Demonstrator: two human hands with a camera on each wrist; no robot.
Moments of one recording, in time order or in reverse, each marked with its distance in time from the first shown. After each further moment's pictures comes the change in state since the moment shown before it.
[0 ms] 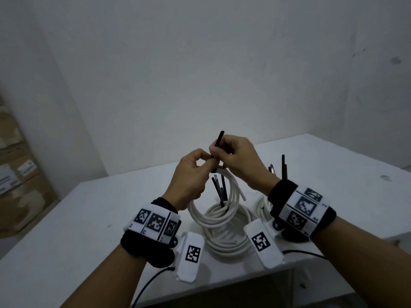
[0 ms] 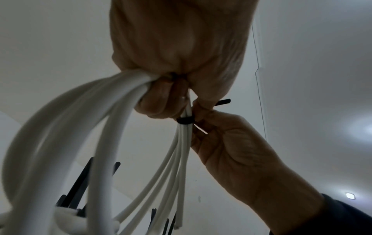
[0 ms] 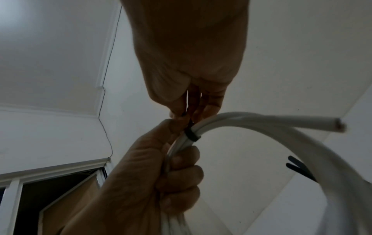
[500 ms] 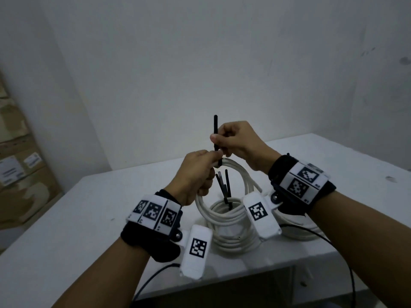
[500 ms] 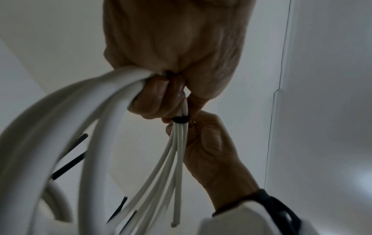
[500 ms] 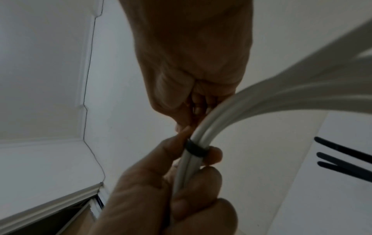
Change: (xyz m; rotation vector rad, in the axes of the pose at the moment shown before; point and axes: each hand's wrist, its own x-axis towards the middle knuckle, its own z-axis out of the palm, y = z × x) left_hand -0.004 0.013 -0.001 -0.139 -0.041 -0.194; right_hand 0.022 -0.014 -0.007 0.120 -0.158 0.077
